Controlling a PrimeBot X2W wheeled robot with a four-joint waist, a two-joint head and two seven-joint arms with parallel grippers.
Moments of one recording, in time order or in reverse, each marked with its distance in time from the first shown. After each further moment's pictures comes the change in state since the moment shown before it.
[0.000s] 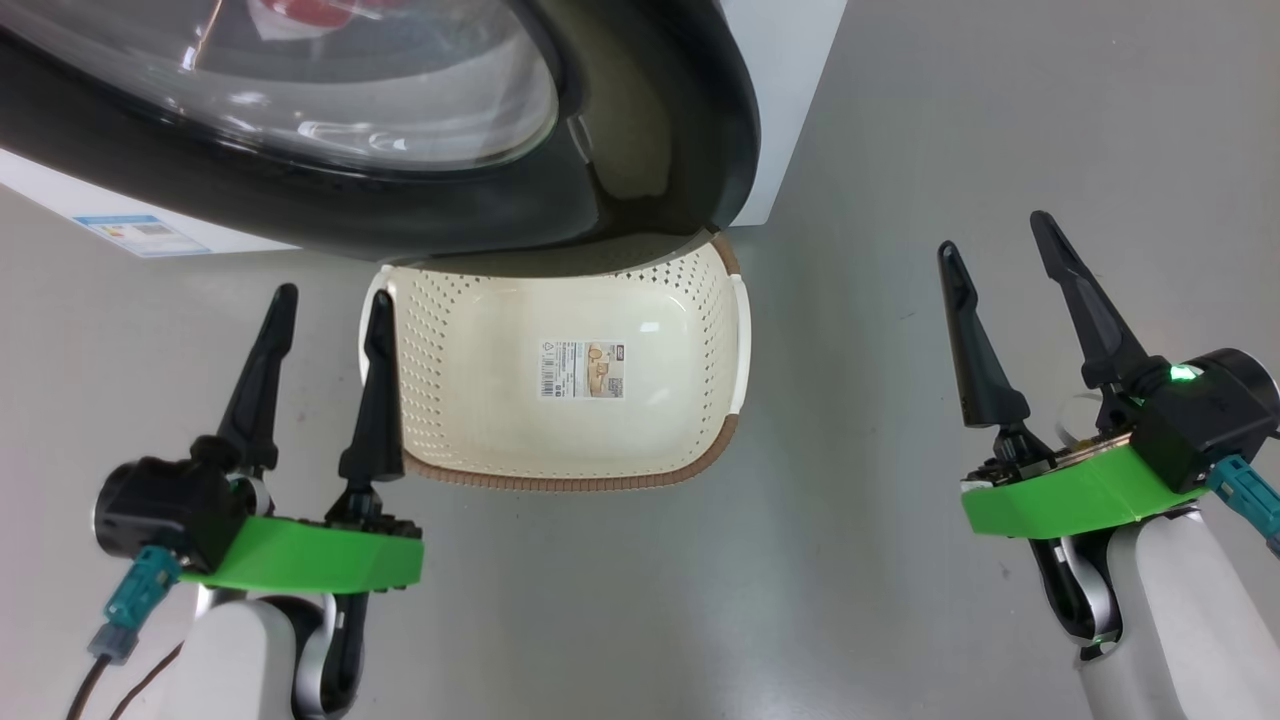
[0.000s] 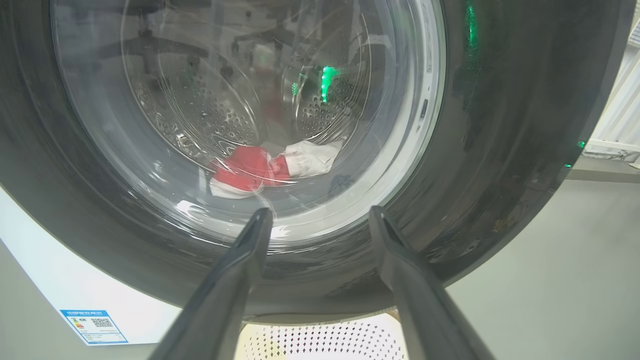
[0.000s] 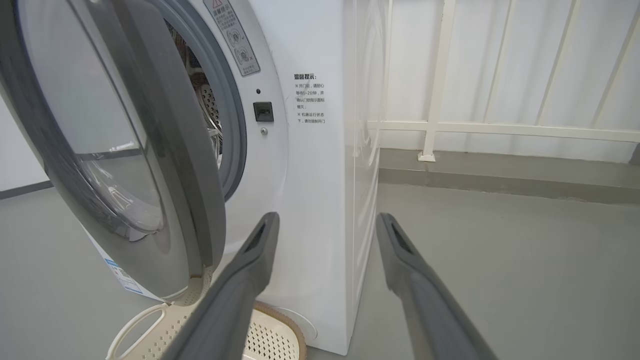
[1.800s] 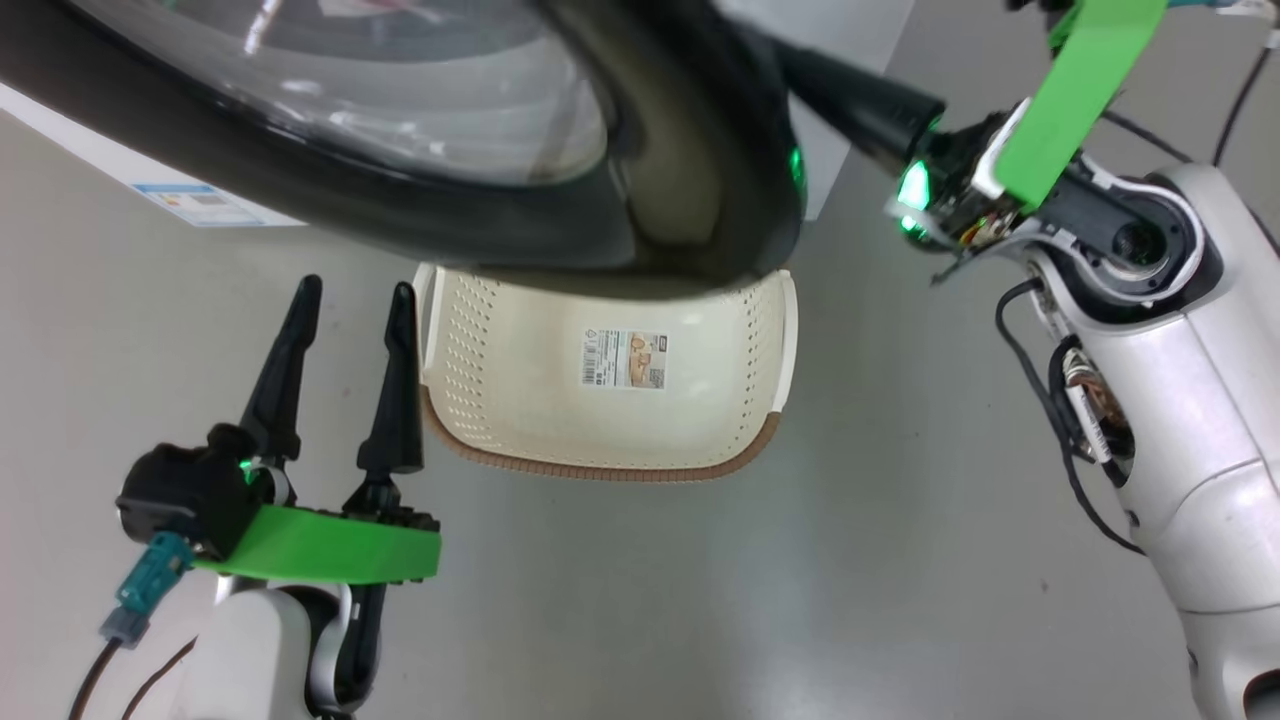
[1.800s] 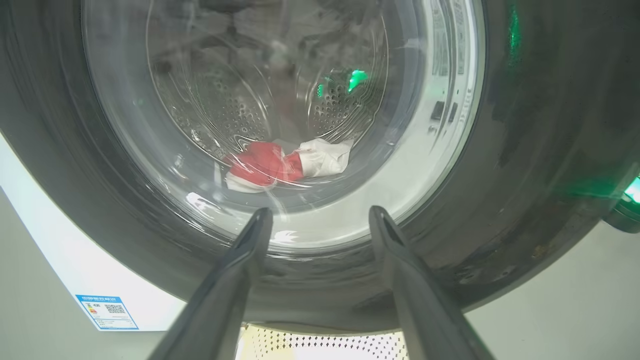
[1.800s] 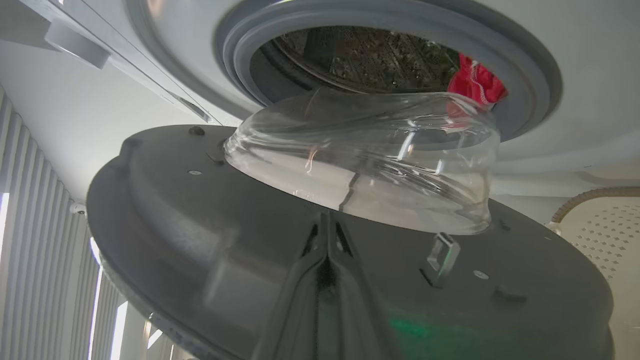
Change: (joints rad) left arm -0.023 0.000 -0.034 0.017 -0.047 0.000 0.000; right arm -0.618 -0.085 0.269 0.303 1.558 0.000 0.883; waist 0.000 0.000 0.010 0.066
